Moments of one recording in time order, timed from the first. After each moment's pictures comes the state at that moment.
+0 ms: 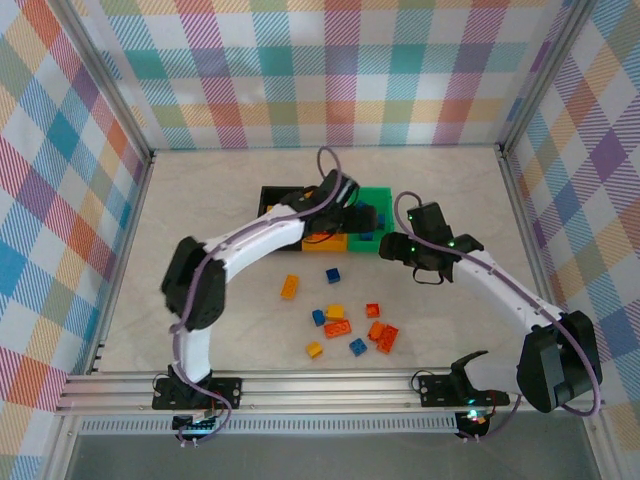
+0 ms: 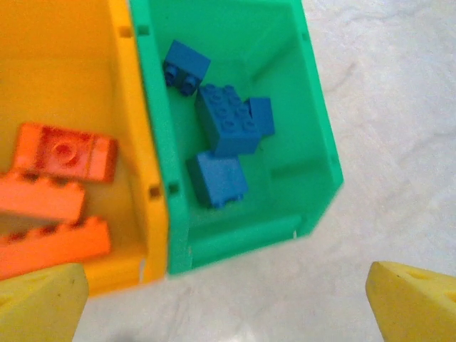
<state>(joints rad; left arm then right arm) -0.77 1.87 1.57 -0.54 -0.04 -0.64 0.43 1.27 0.88 -0.56 -0.04 0.57</state>
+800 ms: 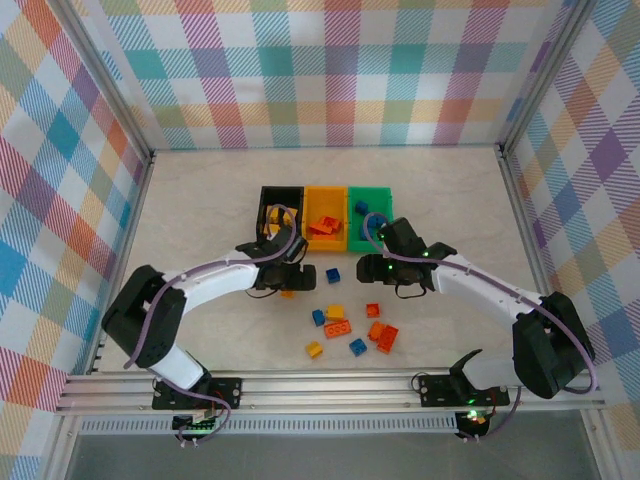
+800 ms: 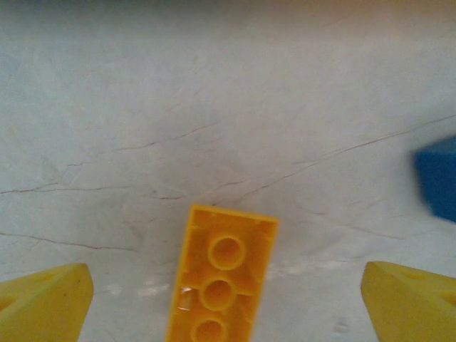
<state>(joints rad) -0.69 1.60 0.92 -0.54 -0.10 -0.62 0.60 1.34 0.84 -0.54 -0.08 0.55</state>
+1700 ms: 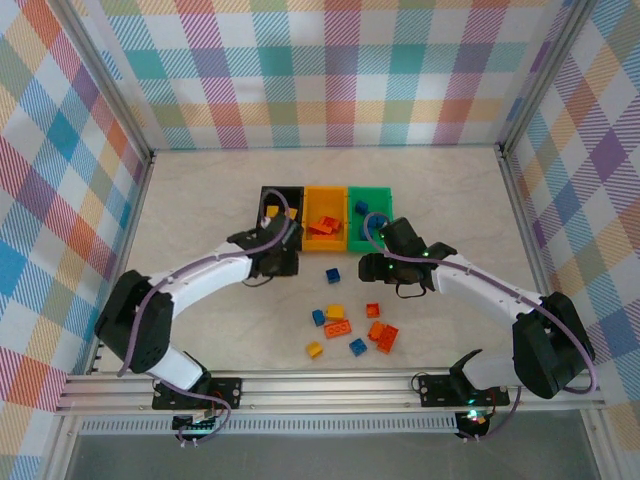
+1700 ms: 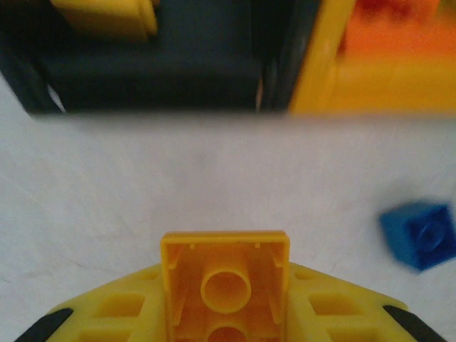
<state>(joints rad) -0.62 1.53 1.05 -0.60 -0.17 -0.59 0.60 1.34 0.84 -0.54 -0.04 0.55</state>
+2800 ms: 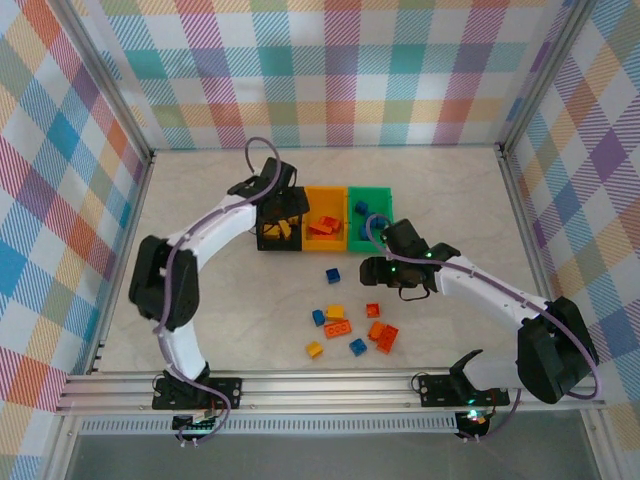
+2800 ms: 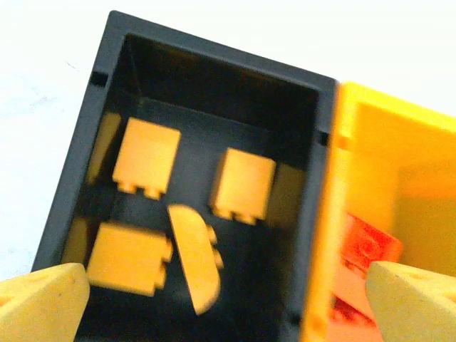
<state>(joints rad) -0.48 1.77 1.42 -0.58 -0.18 -0.65 0.60 1.32 0.84 -0.61 -0.07 0.54</state>
